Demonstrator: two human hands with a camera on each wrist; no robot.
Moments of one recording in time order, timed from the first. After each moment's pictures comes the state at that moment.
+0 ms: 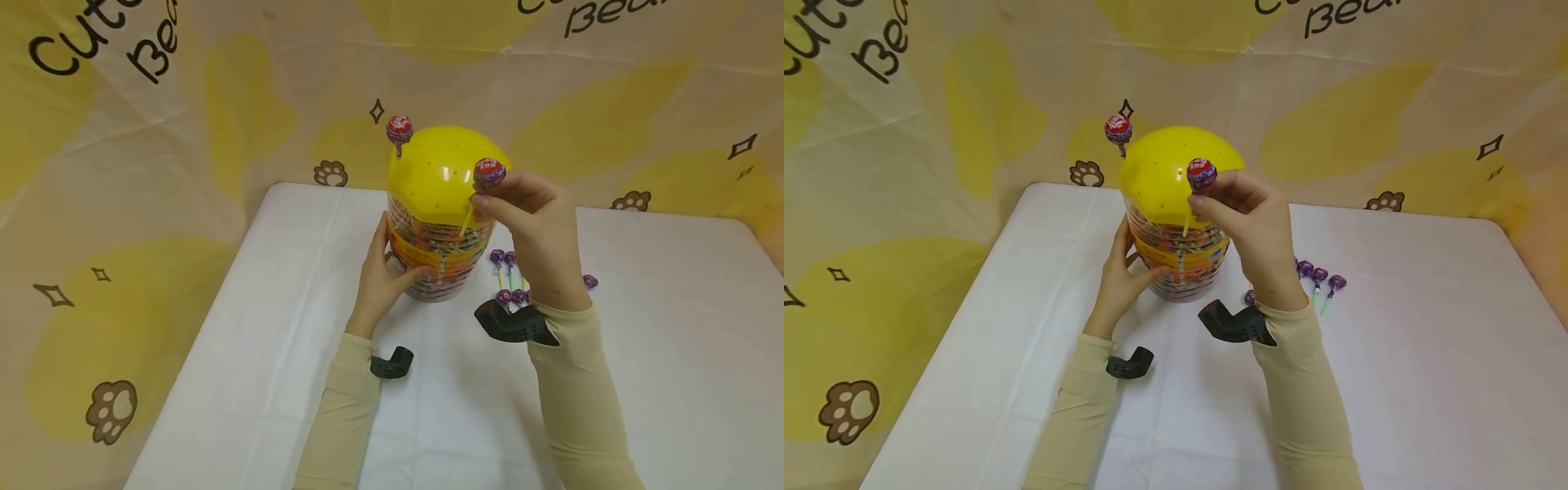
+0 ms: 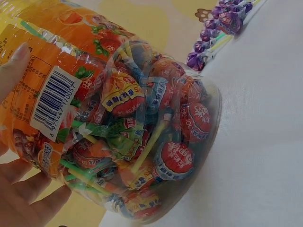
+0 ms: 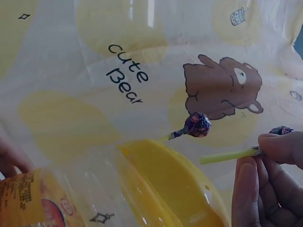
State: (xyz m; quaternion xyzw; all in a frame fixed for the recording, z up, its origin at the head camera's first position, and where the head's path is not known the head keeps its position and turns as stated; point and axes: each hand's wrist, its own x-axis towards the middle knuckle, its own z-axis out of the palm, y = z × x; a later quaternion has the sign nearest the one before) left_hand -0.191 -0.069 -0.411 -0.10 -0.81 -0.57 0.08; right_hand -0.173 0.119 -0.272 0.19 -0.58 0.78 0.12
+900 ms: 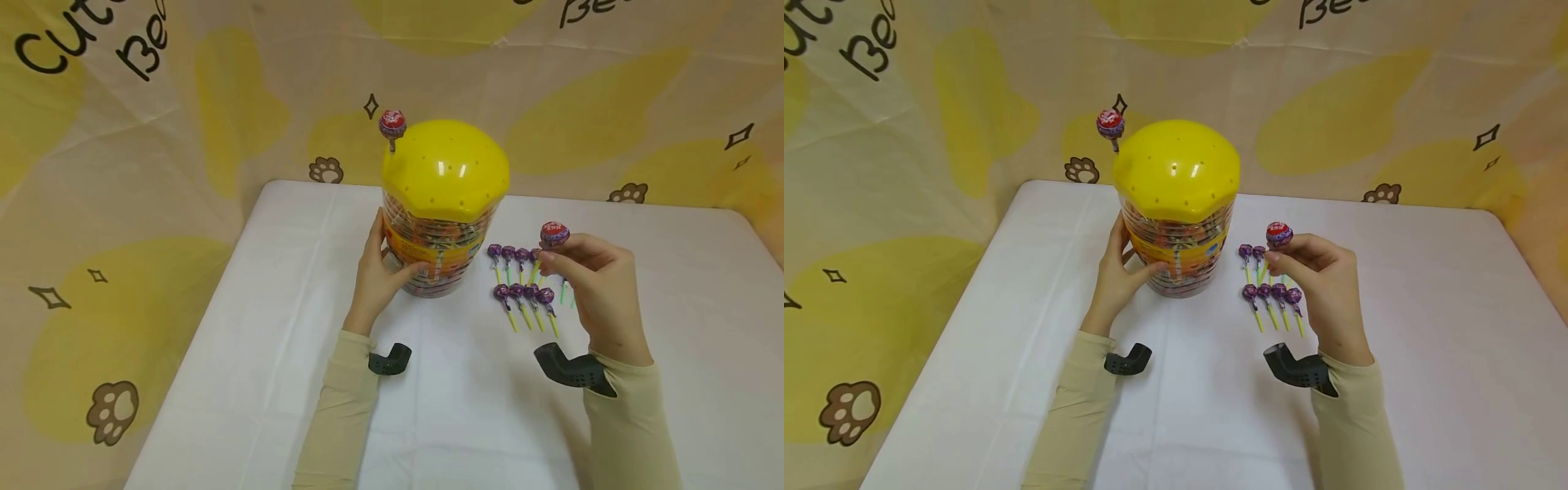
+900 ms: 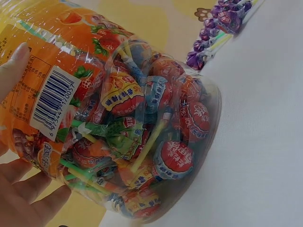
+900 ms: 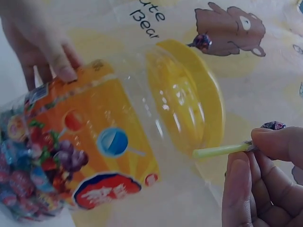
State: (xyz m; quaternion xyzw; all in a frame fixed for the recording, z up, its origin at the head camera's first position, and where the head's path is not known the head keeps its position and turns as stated) left_hand -0.190 -0.069 -0.410 -0.10 -0.80 -0.58 0.09; right_hand -0.136 0.198 -0.330 0.12 -0.58 0.80 0.11
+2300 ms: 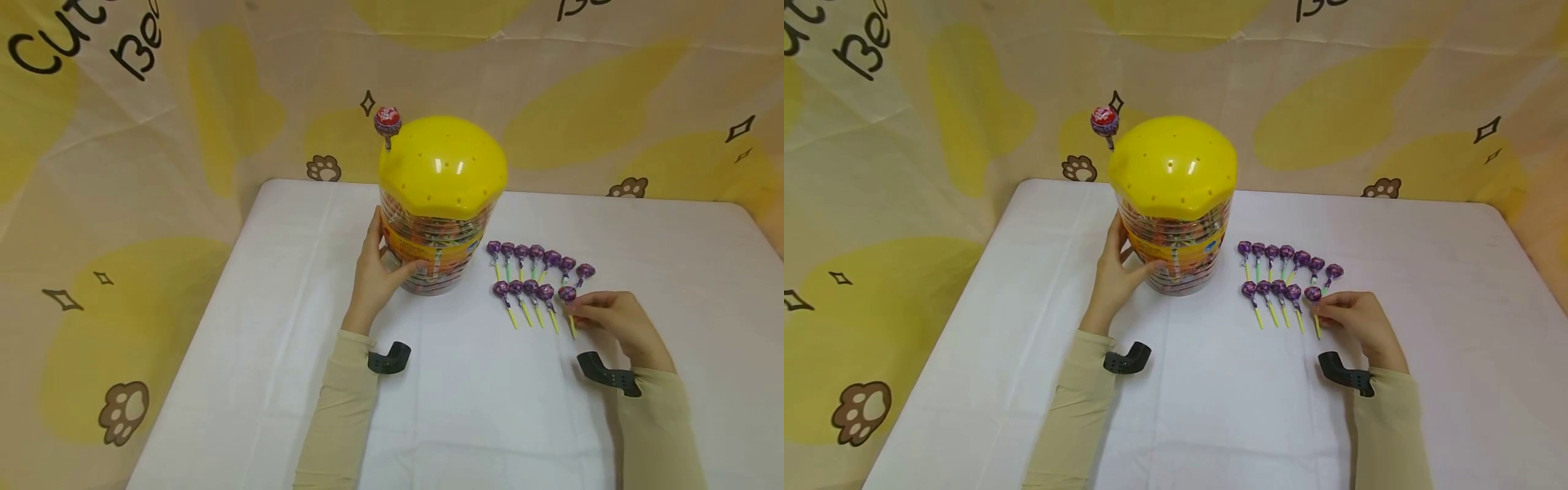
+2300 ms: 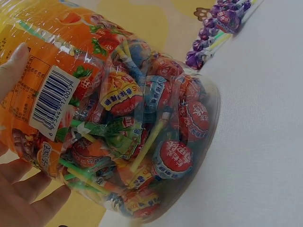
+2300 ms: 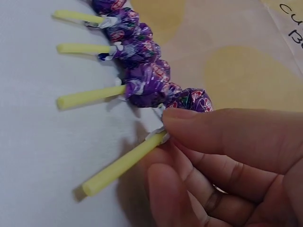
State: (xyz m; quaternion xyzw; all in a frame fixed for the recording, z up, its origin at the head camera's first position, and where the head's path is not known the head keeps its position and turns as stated) left_hand -0.189 -0.069 -0.408 -0.10 -0.81 -0.57 0.08; right_hand -0.138 0.310 -0.430 -0.06 -0.85 0.51 -0.12
